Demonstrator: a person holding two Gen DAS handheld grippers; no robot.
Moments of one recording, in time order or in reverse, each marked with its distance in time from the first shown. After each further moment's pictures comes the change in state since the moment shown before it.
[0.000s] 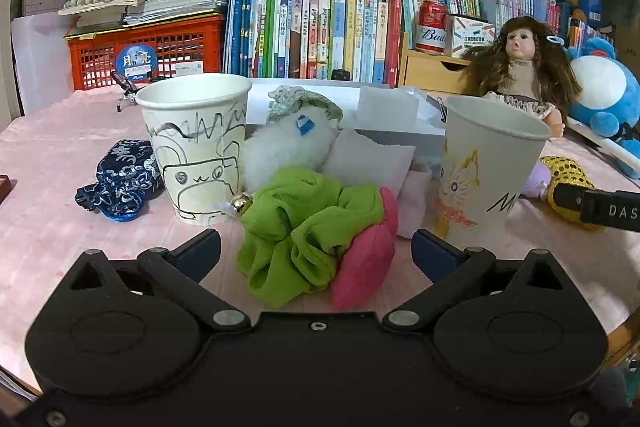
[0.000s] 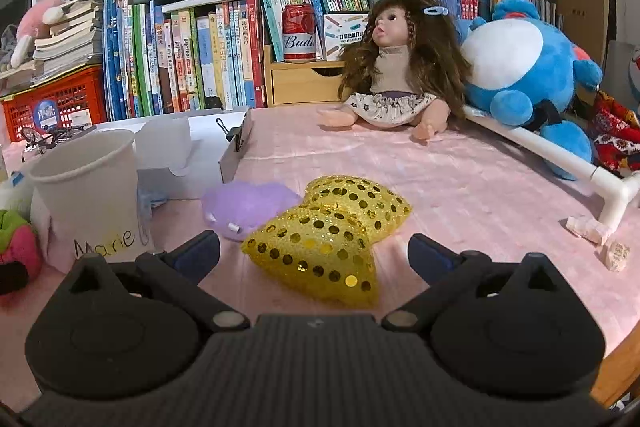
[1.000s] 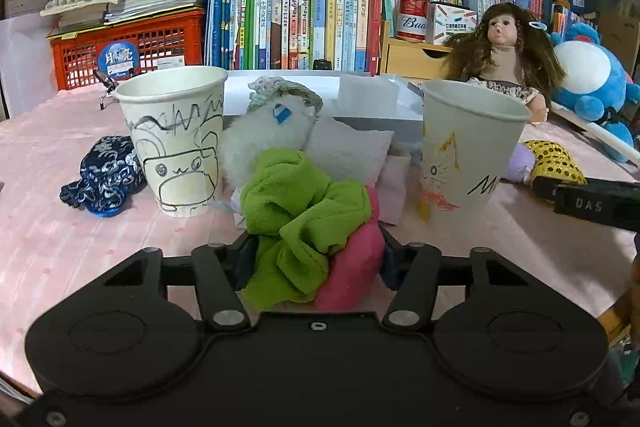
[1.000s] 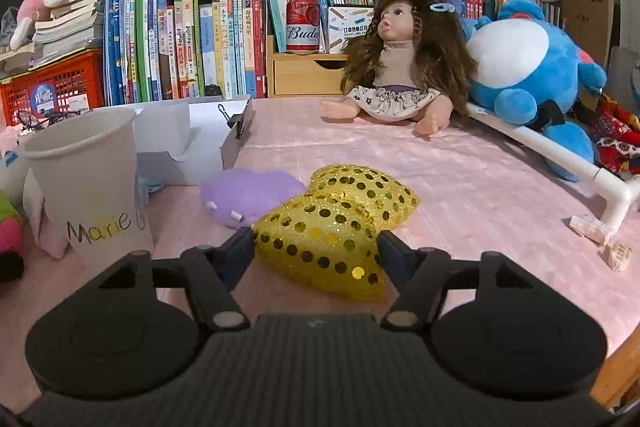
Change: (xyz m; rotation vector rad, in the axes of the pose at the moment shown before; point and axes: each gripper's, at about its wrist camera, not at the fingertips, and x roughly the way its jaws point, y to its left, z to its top) left arm -0.005 -0.006 -0.004 0.024 0.027 -0.044; right arm 0.002 0.012 -0.008 -0.044 0.008 -0.026
